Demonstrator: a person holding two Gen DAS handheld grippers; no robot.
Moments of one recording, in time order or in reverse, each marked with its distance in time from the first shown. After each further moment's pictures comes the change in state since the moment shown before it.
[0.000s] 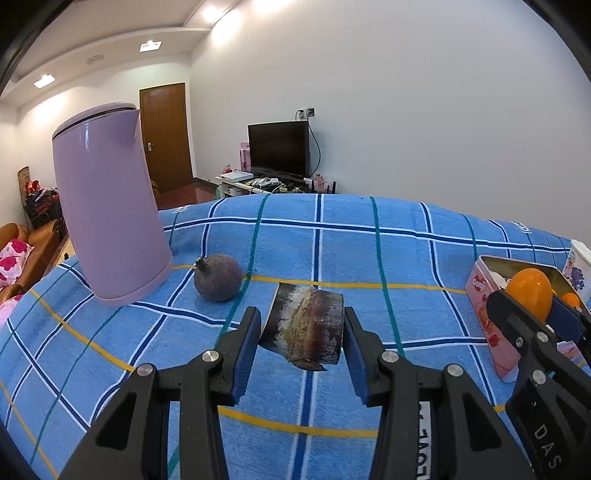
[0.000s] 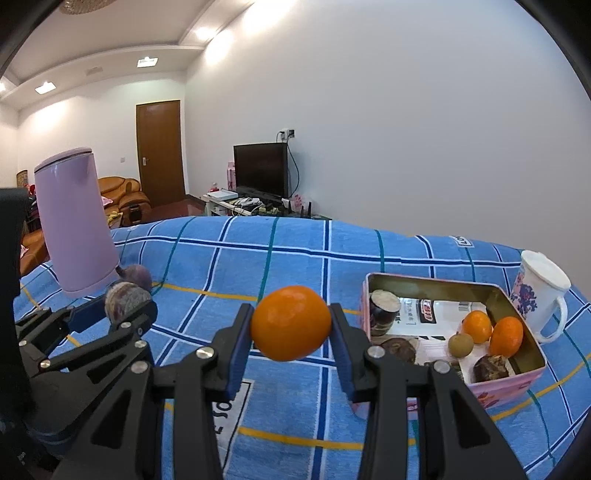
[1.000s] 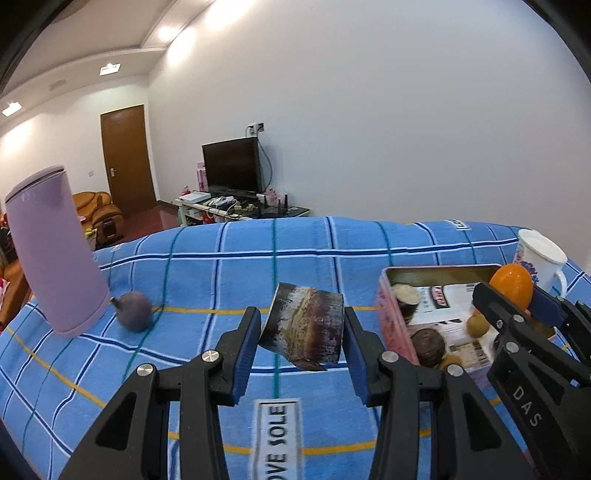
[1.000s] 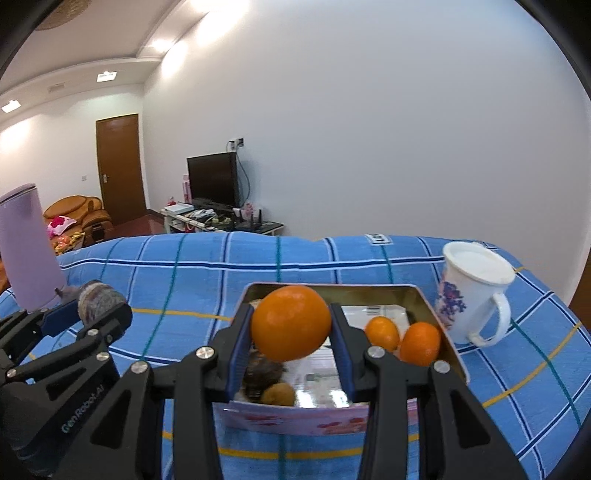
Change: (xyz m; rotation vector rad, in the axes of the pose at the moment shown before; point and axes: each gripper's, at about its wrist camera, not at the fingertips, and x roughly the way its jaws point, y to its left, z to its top) left arm -0.019 -0.100 0.014 0.102 -0.048 -0.129; right arm -0.015 -0.102 0.003 0.084 -0.022 -0.146
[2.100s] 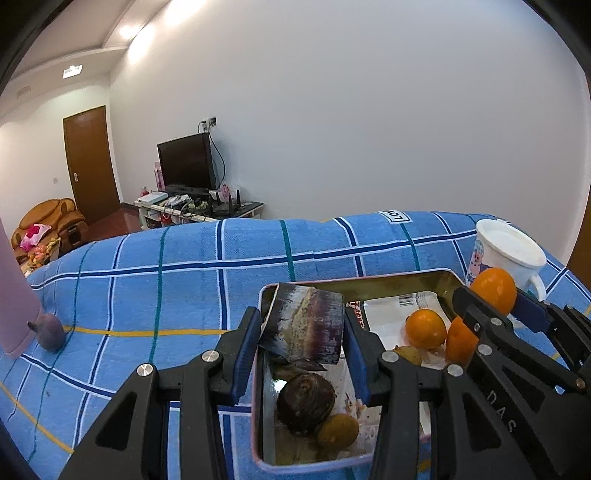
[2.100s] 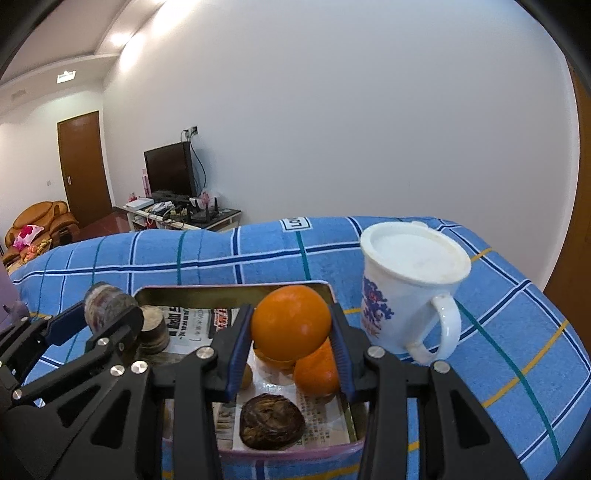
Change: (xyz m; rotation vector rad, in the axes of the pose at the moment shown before) left arm 0.050 -0.099 0.019 0.052 0.043 -0.125; right arm 0.032 -0.086 0.009 0.071 0.082 -0.116
